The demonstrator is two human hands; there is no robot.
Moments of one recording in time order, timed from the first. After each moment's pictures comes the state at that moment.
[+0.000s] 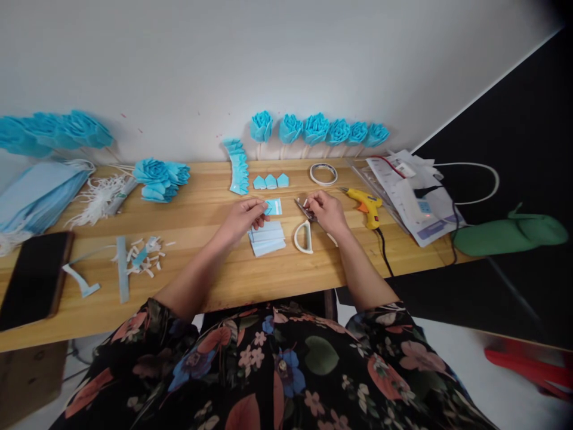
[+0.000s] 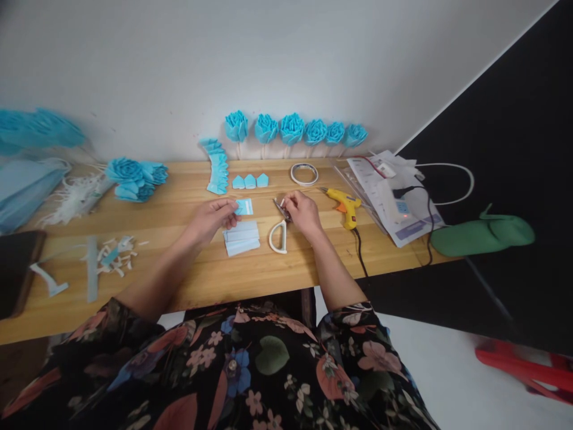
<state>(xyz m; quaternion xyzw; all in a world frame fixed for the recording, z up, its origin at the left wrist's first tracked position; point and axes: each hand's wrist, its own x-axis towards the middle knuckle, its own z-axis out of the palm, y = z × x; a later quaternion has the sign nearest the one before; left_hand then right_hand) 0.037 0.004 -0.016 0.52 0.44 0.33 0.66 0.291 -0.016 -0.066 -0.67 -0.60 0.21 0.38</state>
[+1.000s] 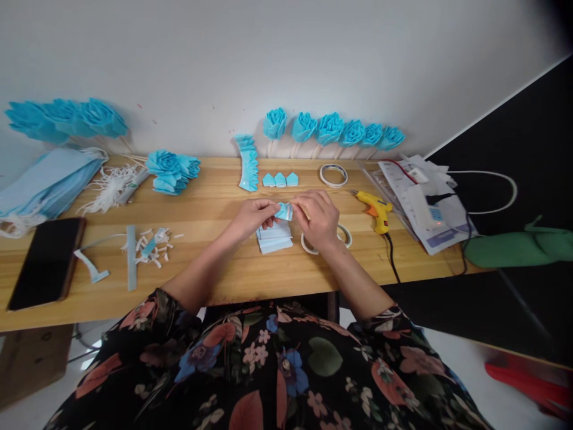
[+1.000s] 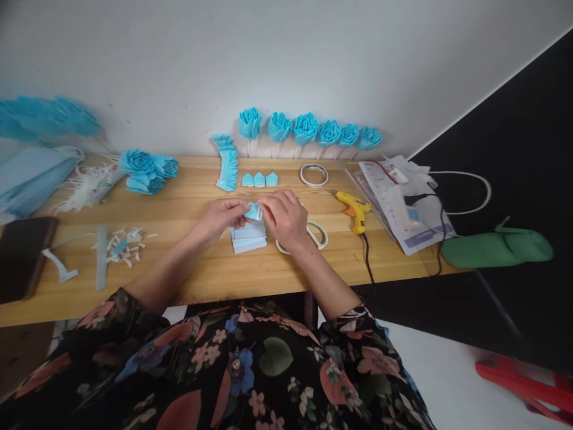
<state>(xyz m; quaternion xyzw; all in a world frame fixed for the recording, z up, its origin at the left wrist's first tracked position) 0.035 0.001 -0.016 0.54 0.43 0.32 0.65 0.222 -0.037 -0.026 -0.47 -0.78 -0.05 0.42</state>
